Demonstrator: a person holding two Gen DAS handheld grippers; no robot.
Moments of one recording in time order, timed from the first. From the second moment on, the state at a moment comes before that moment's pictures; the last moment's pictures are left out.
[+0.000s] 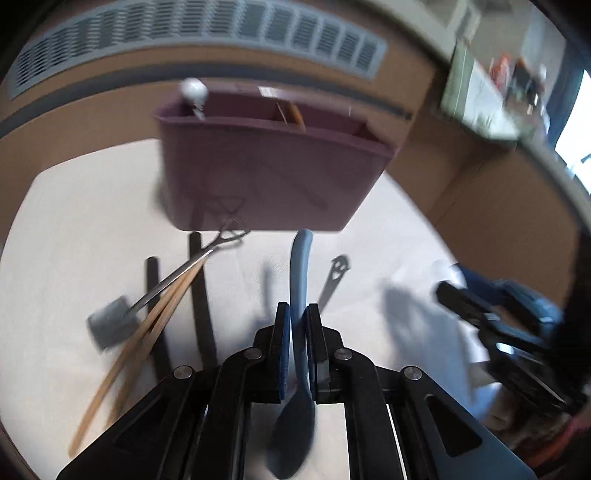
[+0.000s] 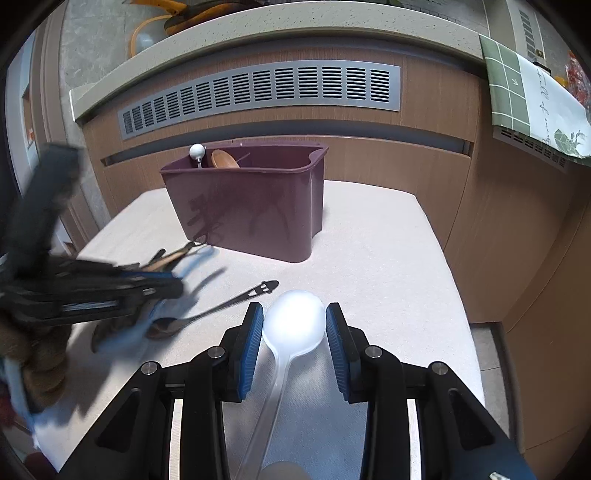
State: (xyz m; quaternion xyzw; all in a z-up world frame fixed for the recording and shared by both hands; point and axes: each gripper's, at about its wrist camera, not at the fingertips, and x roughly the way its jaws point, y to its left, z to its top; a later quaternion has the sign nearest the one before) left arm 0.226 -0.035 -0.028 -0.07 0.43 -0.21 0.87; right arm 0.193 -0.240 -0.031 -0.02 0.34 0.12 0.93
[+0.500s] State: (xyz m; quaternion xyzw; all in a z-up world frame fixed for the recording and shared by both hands) left arm 0.196 -0.002 0.036 -0.14 0.32 -0.20 0.91; right arm 0.188 -0.229 -0.004 -0.01 0.31 0.13 0.94
